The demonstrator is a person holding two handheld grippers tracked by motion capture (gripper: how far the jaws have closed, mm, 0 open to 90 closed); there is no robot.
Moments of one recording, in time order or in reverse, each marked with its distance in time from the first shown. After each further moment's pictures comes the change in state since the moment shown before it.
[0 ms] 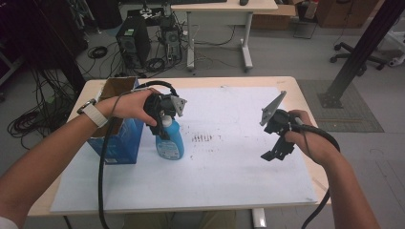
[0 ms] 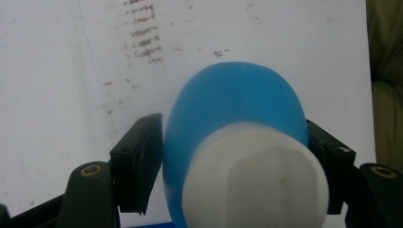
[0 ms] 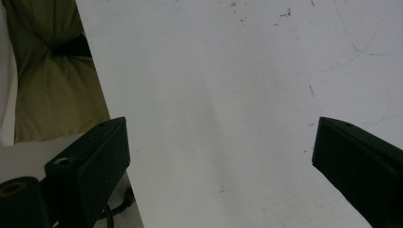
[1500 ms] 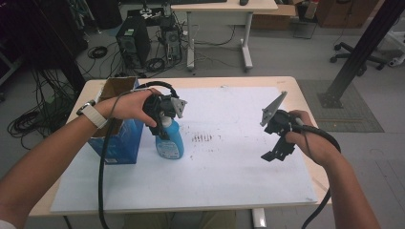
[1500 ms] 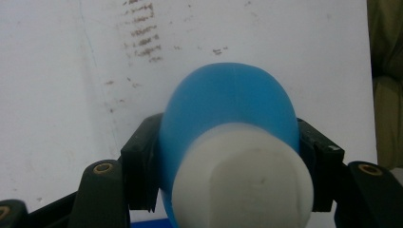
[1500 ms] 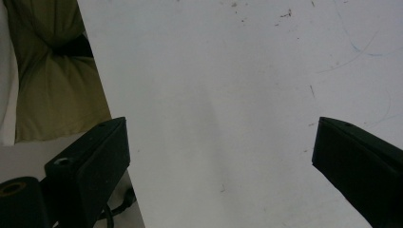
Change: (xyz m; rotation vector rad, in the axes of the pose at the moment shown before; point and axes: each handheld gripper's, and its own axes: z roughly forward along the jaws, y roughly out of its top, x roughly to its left) left arm -0.006 0.003 -0.005 0.011 0.029 0.009; right arm 0.002 -0.001 -0.001 -0.004 -0.002 -0.003
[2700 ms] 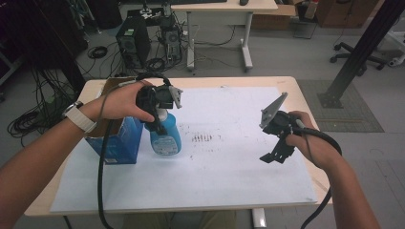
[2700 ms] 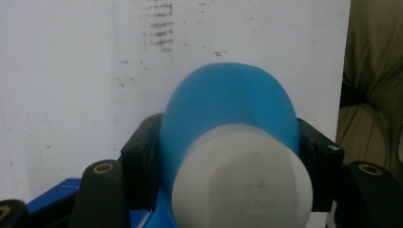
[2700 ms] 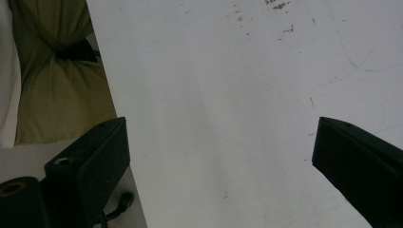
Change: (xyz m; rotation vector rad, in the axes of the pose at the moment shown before) left arm -0.024 0.011 -0.049 0.025 0.061 -0.198; right arm 0.013 0.006 -0.007 -0.023 -0.016 -0.028
